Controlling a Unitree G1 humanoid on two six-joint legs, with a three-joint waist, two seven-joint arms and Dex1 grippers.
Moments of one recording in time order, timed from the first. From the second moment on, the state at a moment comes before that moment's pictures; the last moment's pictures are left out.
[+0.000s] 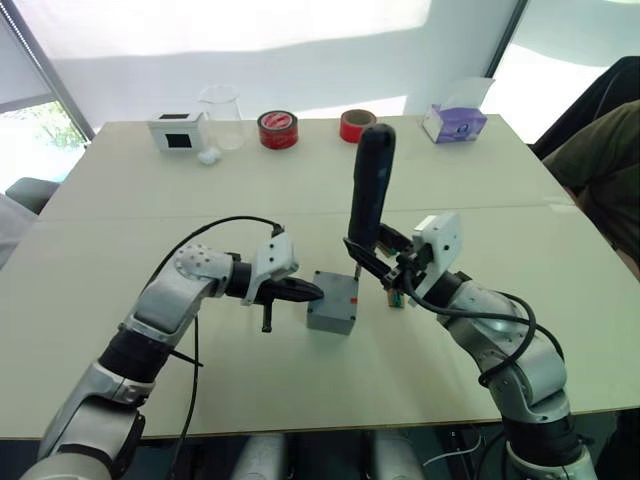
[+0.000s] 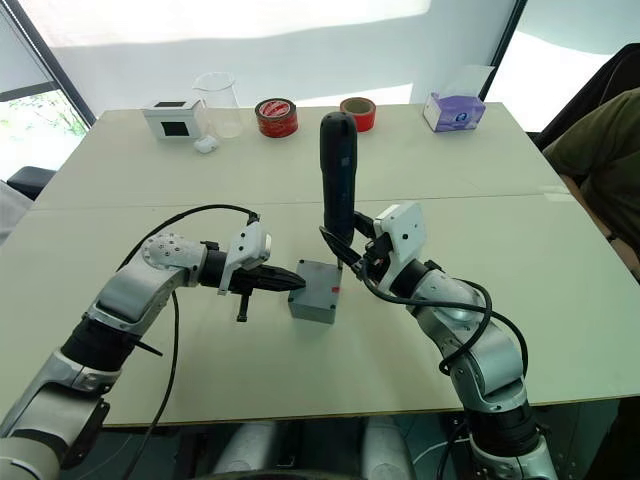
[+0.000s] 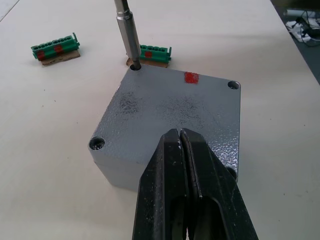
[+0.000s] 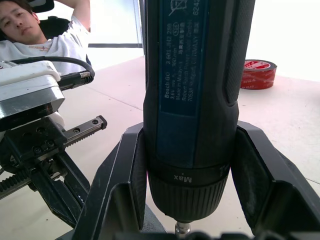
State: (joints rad) left arm -0.55 0.59 -0.30 -0.05 -0.27 0.43 -1.20; right arm -0.21 -0.37 0.07 -0.52 0.45 0.54 0.41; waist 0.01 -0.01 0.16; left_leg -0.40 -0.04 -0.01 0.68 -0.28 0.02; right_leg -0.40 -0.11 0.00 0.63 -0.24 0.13
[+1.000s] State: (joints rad) left arm -0.53 0.56 -0.26 -0.06 -0.33 0.51 -1.18; right arm -0.39 -0.49 -0.05 -0.47 0.61 0.67 0.50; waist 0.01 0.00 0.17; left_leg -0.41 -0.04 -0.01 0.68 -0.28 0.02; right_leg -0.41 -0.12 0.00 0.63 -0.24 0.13
